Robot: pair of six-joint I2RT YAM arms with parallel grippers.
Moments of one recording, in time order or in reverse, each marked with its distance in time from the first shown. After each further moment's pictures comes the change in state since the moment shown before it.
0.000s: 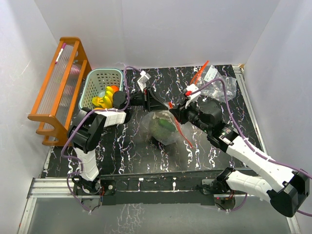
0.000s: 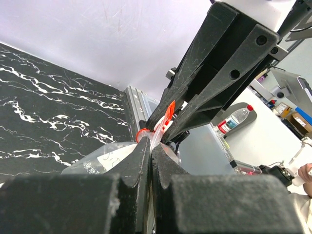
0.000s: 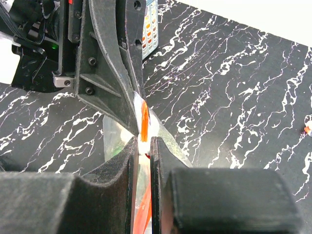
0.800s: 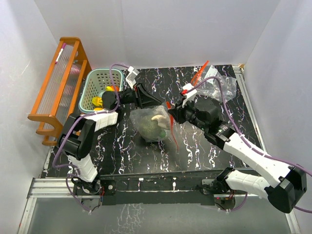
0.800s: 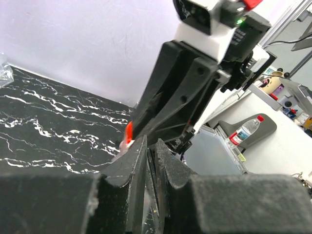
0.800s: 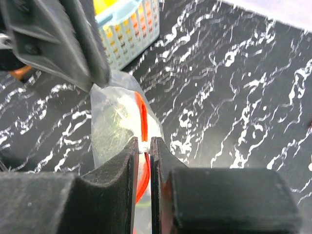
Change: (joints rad) left arm 0.059 -0.129 -0.026 -0.003 -0.019 -0.004; right arm 0.002 0.050 0.042 -0.006 -0.012 0.005
